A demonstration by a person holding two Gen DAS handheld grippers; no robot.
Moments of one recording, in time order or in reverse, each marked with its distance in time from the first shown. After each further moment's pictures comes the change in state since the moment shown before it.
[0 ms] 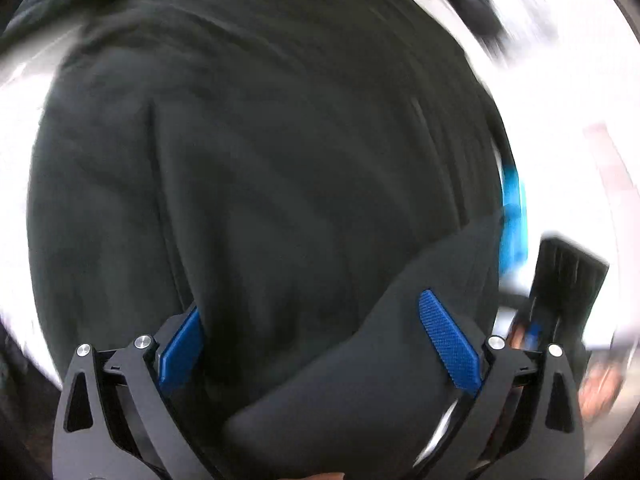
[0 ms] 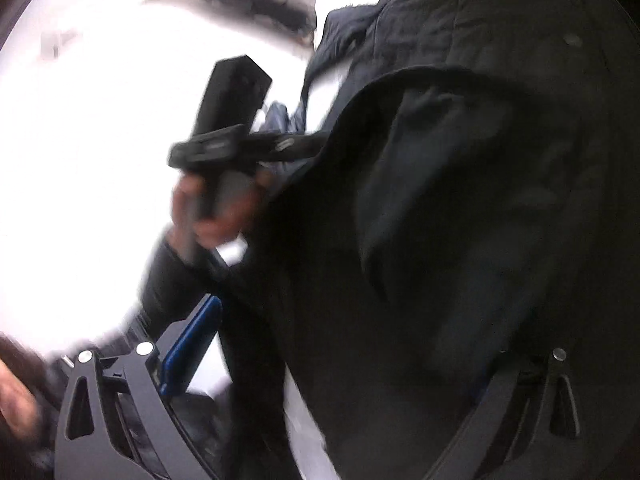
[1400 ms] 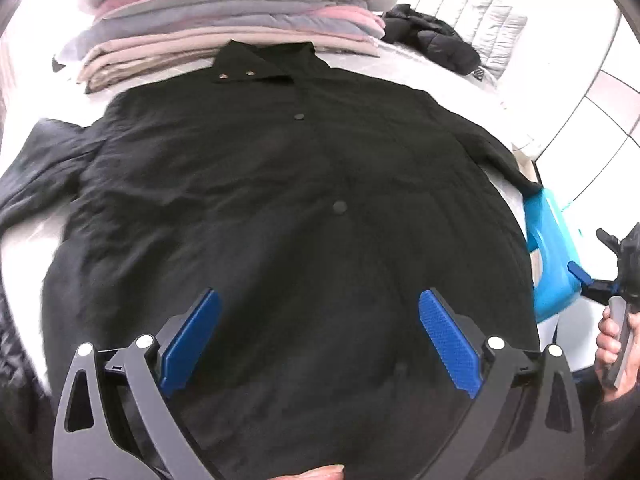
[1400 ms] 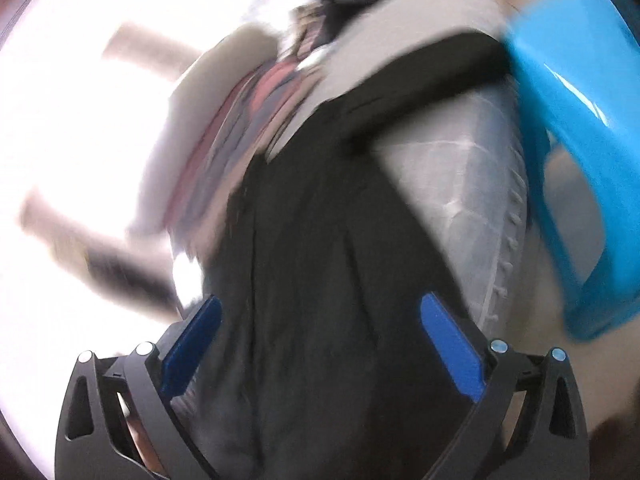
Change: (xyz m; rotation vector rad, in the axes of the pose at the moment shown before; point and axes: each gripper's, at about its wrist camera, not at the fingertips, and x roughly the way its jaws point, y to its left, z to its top) left arm 0.030 -0.142 0.030 0.123 -0.436 0.283; right arm -0.272 -0.111 -0.135 0.594 -1.044 -0.329
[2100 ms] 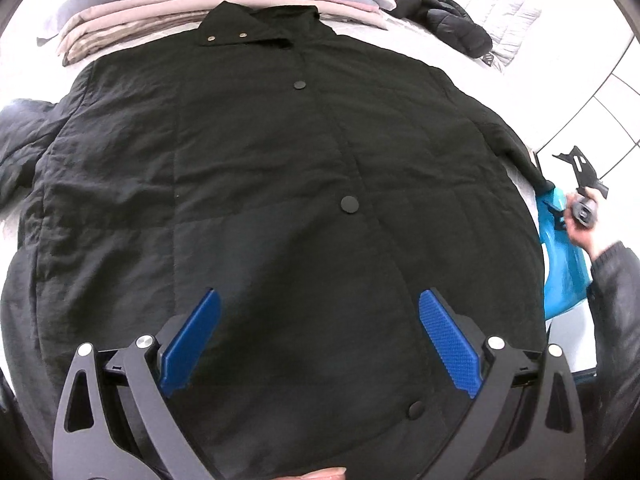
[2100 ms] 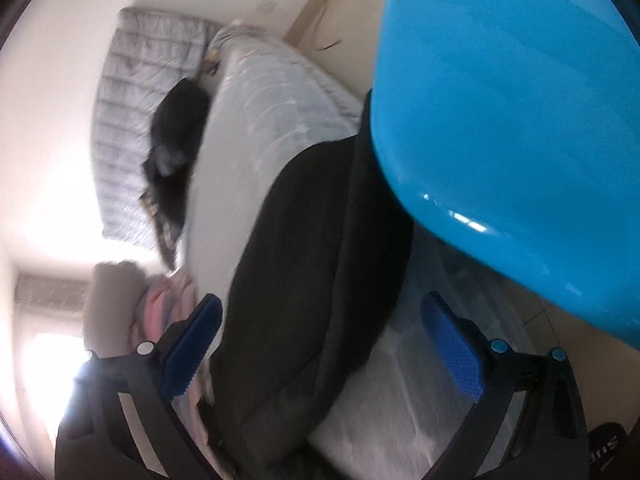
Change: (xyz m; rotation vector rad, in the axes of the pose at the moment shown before) left arm 0.045 0.021 0.010 -0.037 0.106 -0.042; right arm 0.086 -0.093 0.205 0.583 -0.438 -0.276
